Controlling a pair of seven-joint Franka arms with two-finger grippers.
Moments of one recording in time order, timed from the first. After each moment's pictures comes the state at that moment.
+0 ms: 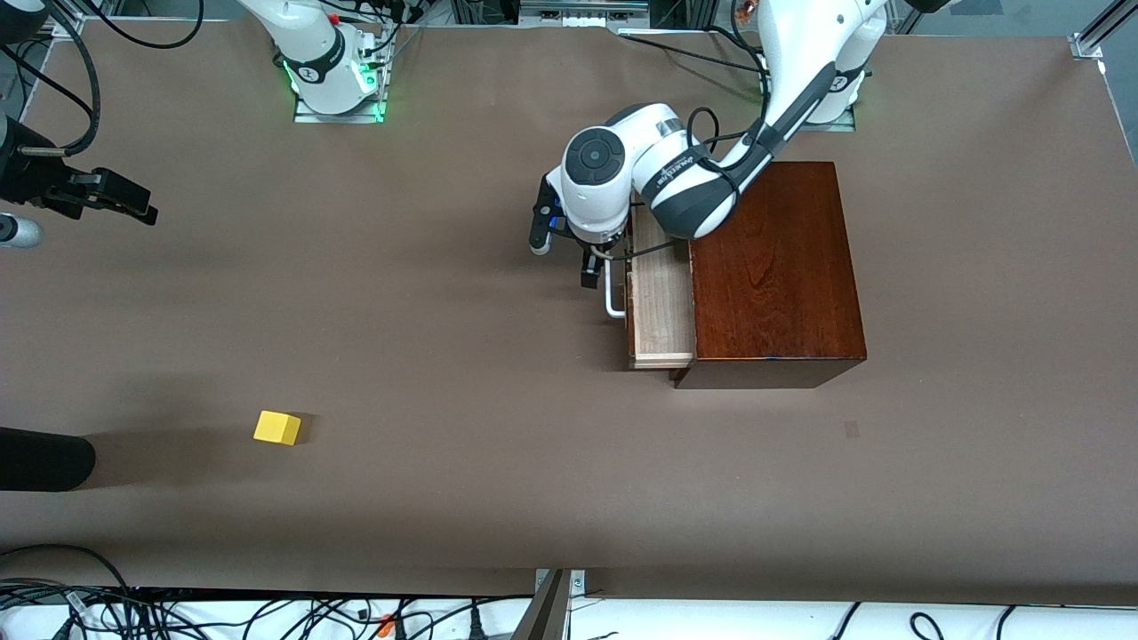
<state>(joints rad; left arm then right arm) -0.30 0.61 -0.57 -1.64 0.28 2.04 0.76 -0.03 0.01 0.00 -1.63 0.00 1.57 0.04</state>
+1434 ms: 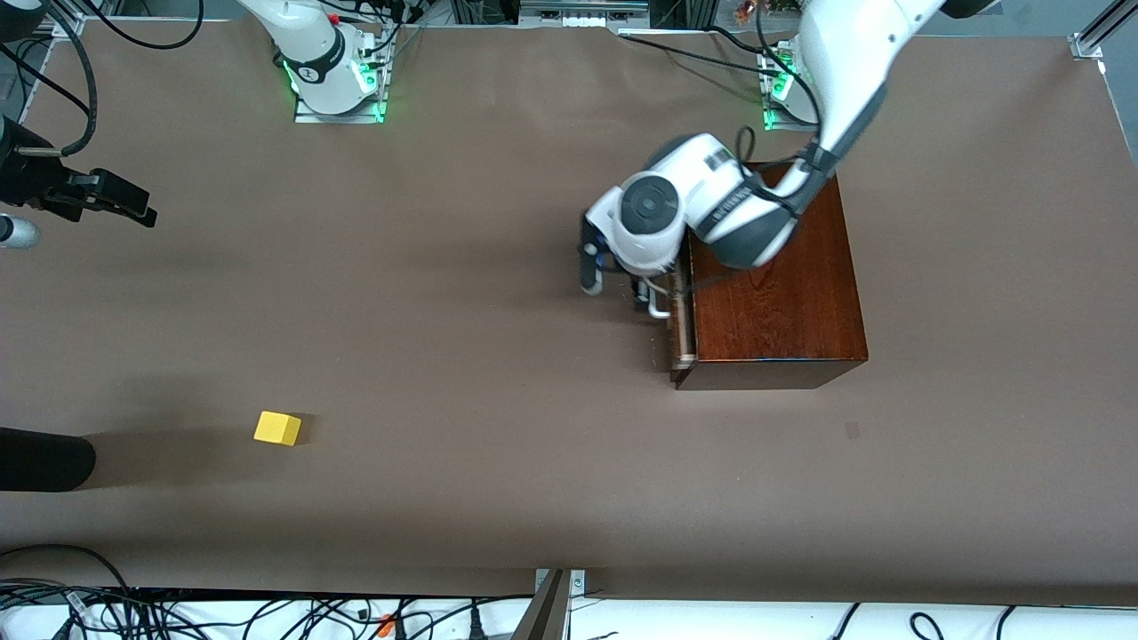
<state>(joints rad) -0.14 0.61 -0.57 -1.65 0.30 1.97 0.74 -0.03 0.02 0.00 -1.62 0.00 1.57 0.04</state>
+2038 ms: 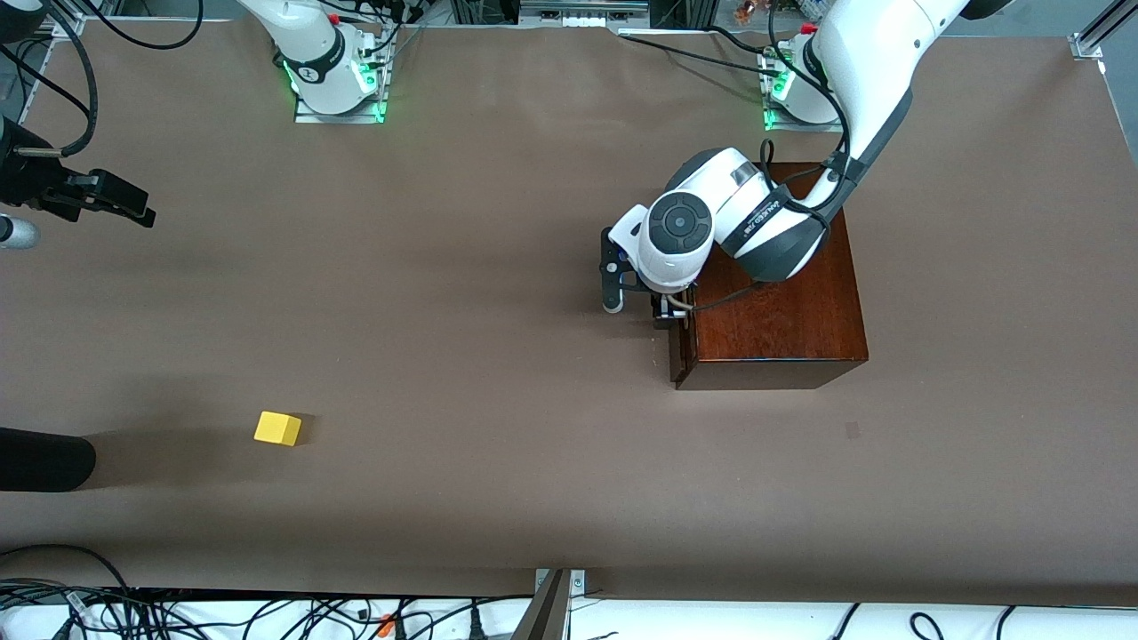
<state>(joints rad) -0.12 0.60 -0.59 -1.62 0.29 1.98 0.75 -0.03 0.02 0.00 -1.62 0.00 1.57 0.04</state>
